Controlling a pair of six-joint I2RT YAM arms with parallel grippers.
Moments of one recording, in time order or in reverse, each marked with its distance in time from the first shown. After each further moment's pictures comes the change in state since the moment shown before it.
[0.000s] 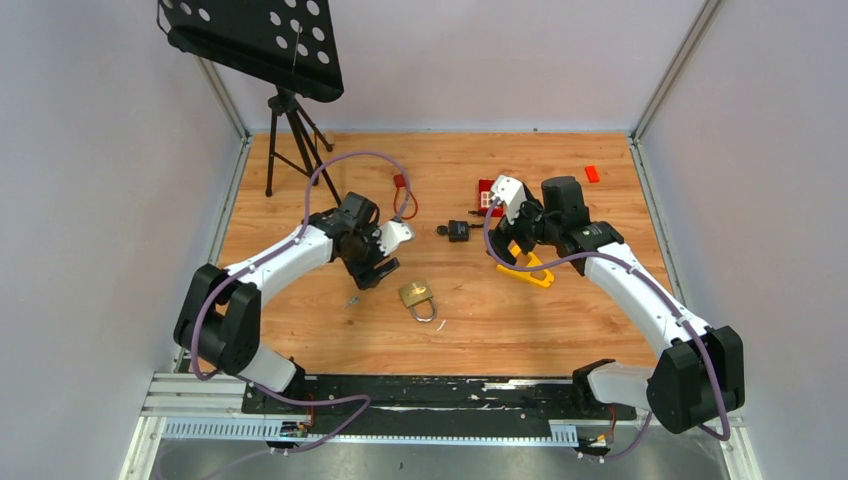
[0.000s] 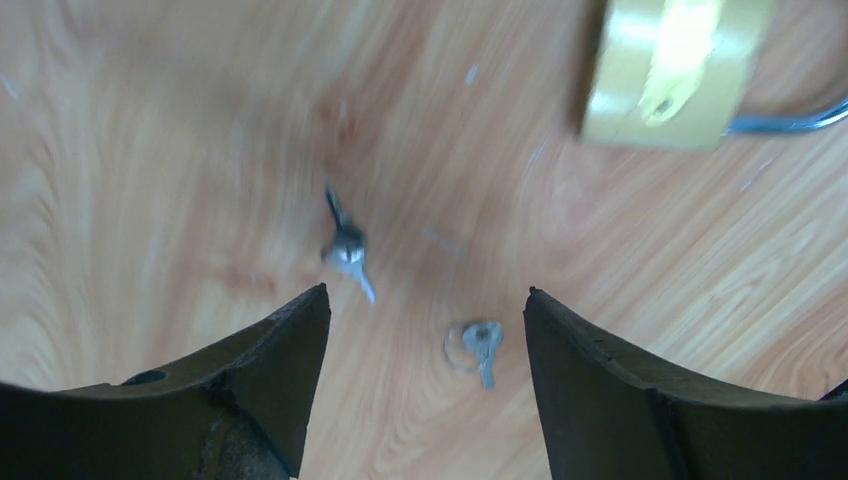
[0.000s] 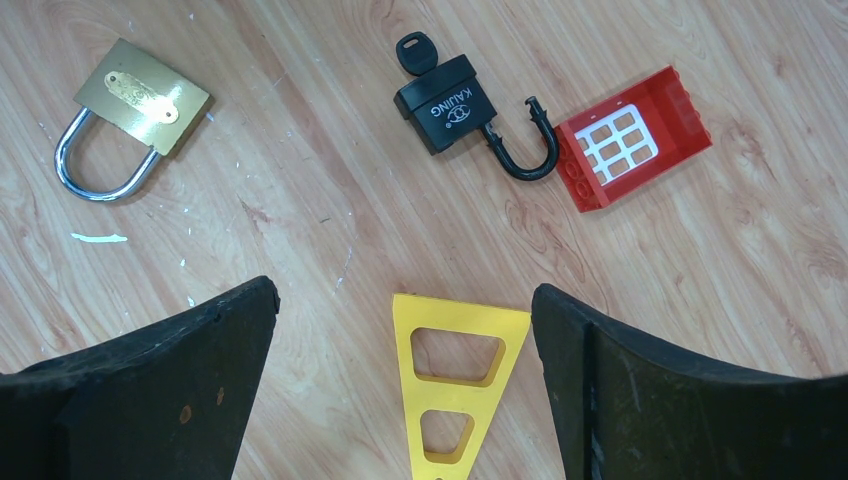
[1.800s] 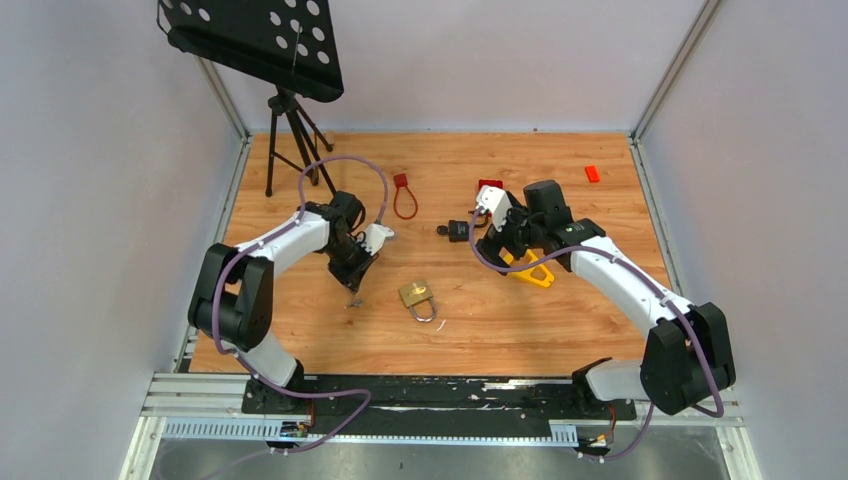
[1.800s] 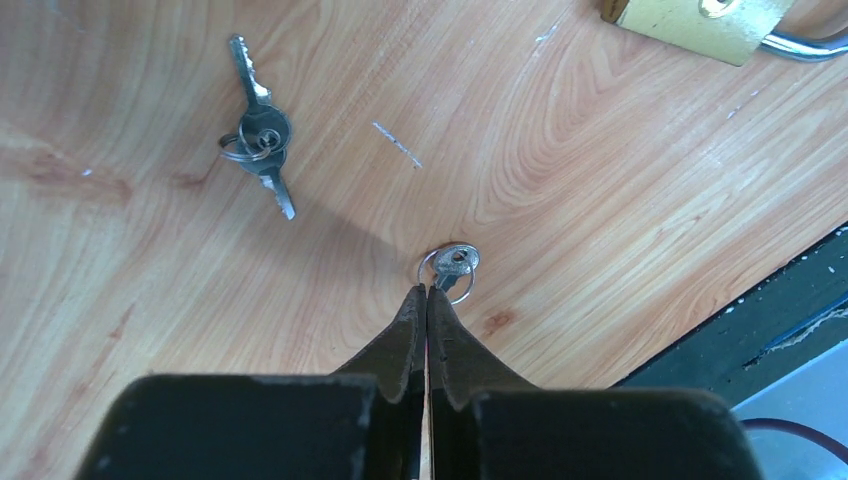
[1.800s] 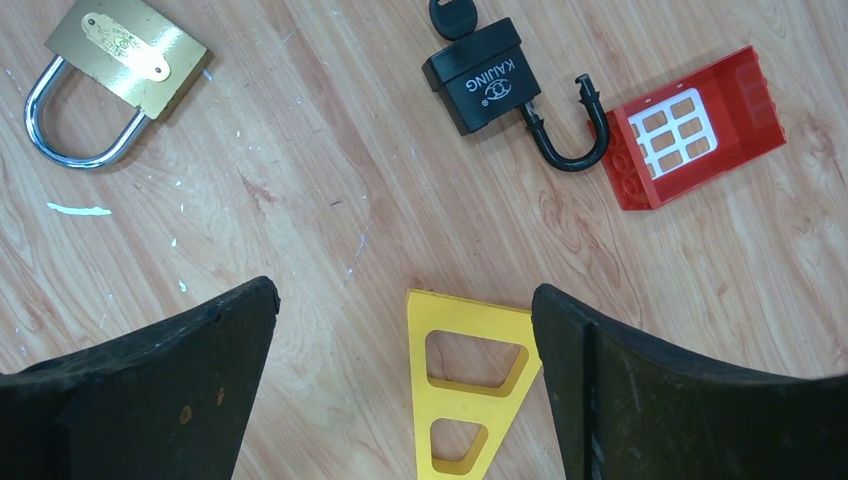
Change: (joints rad) left arm 0.163 0.153 0.032 -0.247 0.064 -0.115; right arm 0.056 0.090 0.000 -0.010 0.044 -0.042
